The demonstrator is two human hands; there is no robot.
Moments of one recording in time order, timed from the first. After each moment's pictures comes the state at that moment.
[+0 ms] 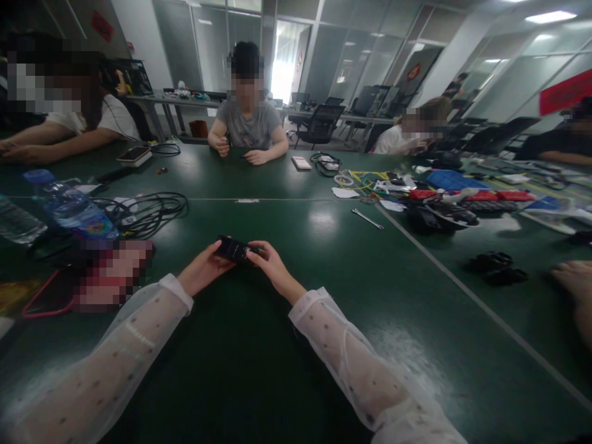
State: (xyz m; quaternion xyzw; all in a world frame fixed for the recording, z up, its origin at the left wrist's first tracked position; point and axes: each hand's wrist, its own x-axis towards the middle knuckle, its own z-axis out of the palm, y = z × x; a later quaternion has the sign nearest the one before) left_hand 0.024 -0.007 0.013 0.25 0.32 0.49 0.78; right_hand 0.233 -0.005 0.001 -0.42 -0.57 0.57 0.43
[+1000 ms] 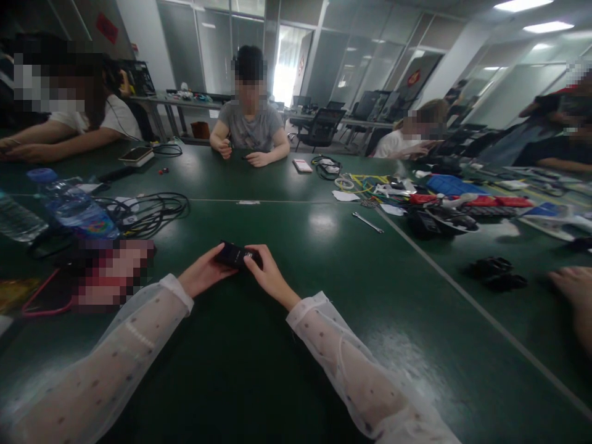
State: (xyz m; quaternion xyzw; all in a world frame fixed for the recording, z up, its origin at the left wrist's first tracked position) left_hand 0.024 -0.007 0.011 0.23 0.33 0.44 0.80; right_hand 0.226 -0.014 0.003 -0.42 -0.72 0.36 0.42
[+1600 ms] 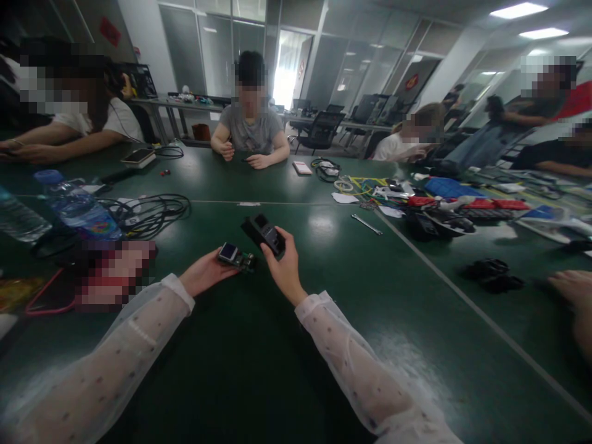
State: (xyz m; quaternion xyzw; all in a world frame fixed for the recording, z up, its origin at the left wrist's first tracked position) left_hand 0.023 0.000 0.002 0.22 0.33 0.42 0.82; right_hand 0.242 -0.009 0.021 -0.47 -0.66 0.15 0.57
